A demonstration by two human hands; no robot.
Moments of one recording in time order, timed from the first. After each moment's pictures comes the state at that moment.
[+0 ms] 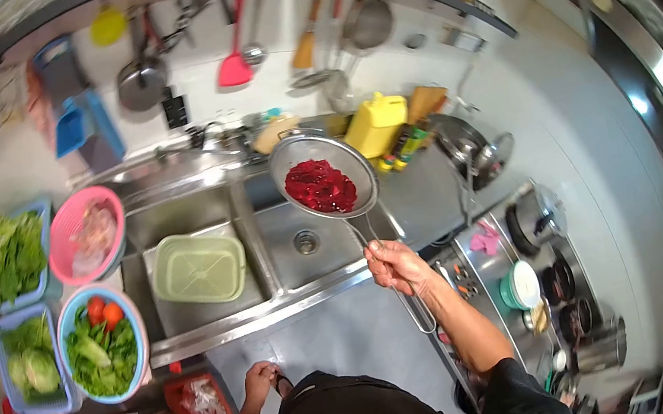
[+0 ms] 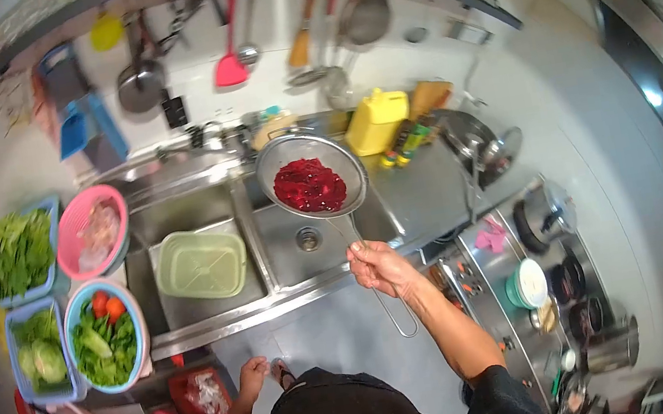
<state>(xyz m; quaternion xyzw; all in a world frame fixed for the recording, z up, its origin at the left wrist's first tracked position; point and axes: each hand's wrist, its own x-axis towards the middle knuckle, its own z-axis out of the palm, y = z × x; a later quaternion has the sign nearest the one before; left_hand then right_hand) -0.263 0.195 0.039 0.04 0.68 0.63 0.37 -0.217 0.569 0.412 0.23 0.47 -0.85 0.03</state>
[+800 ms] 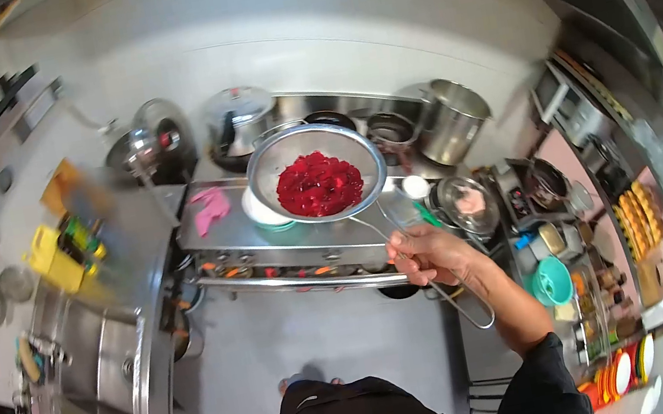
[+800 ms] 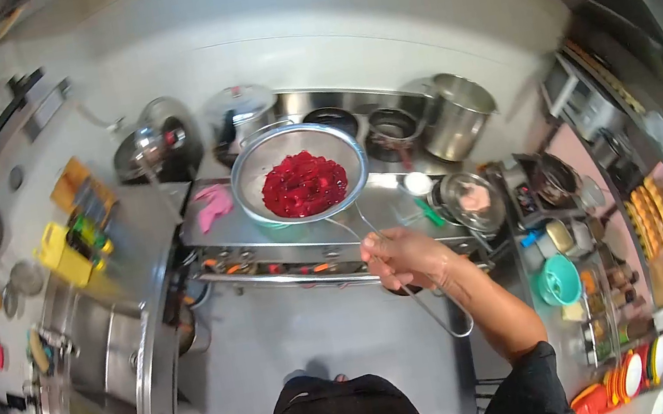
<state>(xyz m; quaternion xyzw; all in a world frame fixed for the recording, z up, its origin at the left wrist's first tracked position) 0.011 0.360 -0.073 0.52 0.67 0.16 0.50 0.502 0.612 0.533 0.47 0.36 -0.73 -0.34</state>
